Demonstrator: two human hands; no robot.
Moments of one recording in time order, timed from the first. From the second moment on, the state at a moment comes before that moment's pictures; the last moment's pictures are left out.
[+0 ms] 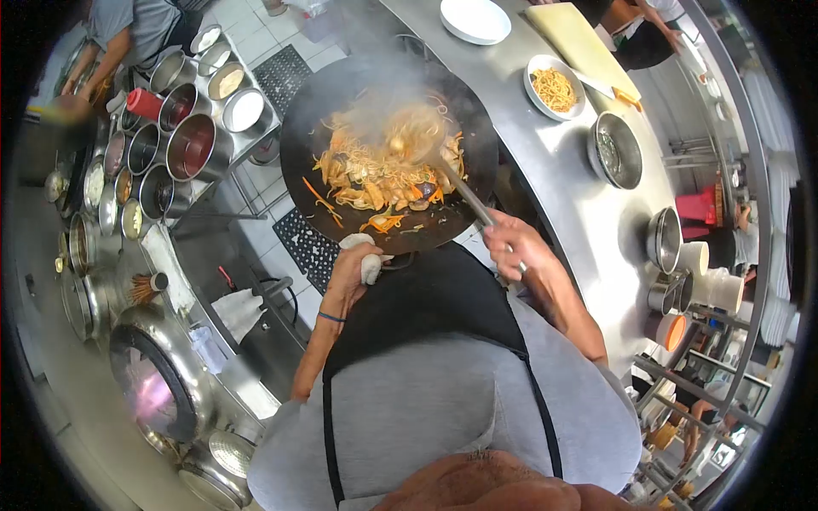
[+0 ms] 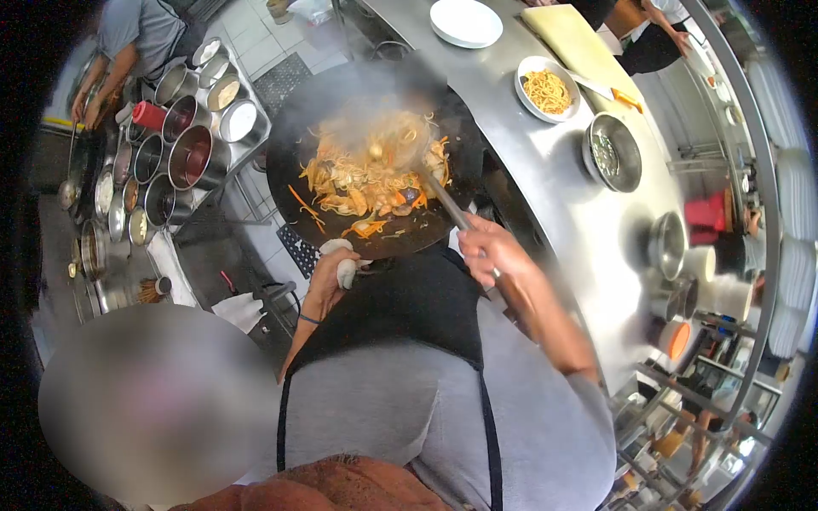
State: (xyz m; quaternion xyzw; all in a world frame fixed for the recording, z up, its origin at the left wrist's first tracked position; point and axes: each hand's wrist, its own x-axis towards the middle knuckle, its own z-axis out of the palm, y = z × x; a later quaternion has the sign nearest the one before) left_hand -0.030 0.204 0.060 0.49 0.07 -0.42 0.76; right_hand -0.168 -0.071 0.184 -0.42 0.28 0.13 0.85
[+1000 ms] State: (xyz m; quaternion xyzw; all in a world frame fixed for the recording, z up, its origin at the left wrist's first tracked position) left_hand 0.038 0.232 0.039 0.47 0.02 -0.47 0.75; right_hand -0.172 -0.015 0.326 -0.15 0.19 -0.03 0.97
